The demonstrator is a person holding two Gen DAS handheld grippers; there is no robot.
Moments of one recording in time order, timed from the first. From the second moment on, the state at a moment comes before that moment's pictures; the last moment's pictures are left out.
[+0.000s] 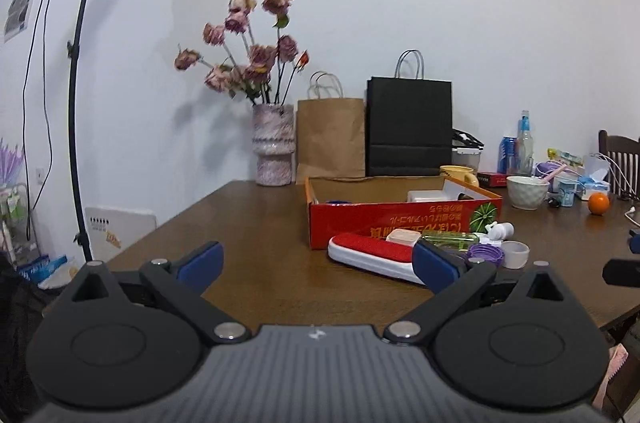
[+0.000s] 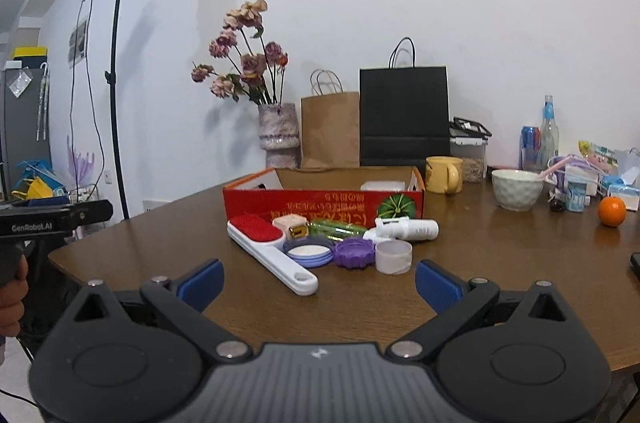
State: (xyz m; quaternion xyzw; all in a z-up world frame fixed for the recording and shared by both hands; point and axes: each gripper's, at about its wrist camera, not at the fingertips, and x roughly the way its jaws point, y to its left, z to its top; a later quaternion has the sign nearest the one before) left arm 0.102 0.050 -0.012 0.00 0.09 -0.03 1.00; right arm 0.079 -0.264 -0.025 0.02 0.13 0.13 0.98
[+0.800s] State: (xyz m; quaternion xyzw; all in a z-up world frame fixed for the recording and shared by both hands) left arm 0.209 0.036 -0.042 -0.01 0.19 -0.01 0.98; right arm 0.172 -0.247 -0.055 0.03 0.22 0.16 0.96
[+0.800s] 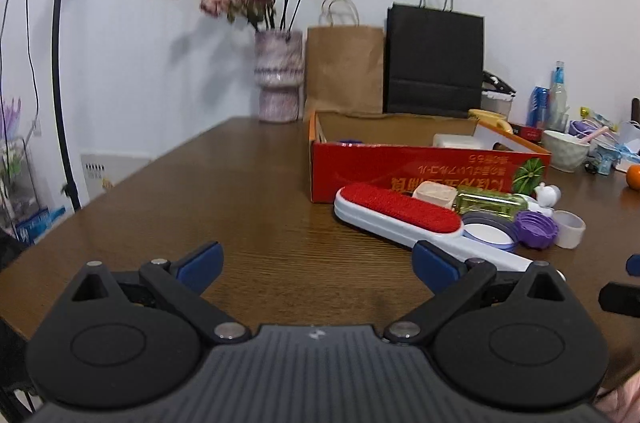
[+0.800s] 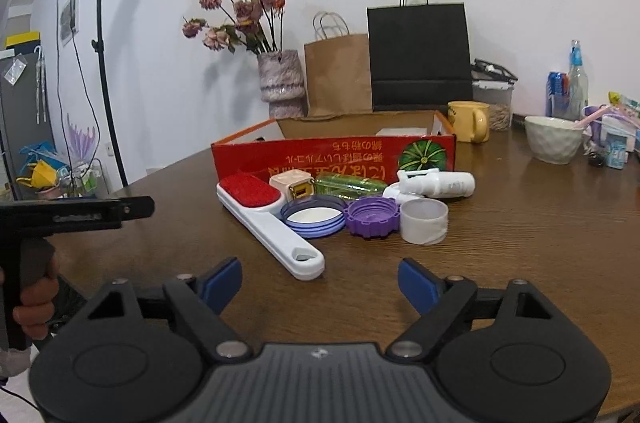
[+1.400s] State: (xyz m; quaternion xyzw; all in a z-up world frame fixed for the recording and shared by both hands) left arm 0.340 0.020 -0.043 -0.02 0.27 -0.04 0.96; right arm 0.242 -0.238 -0.064 0.01 0.27 0.16 0.95
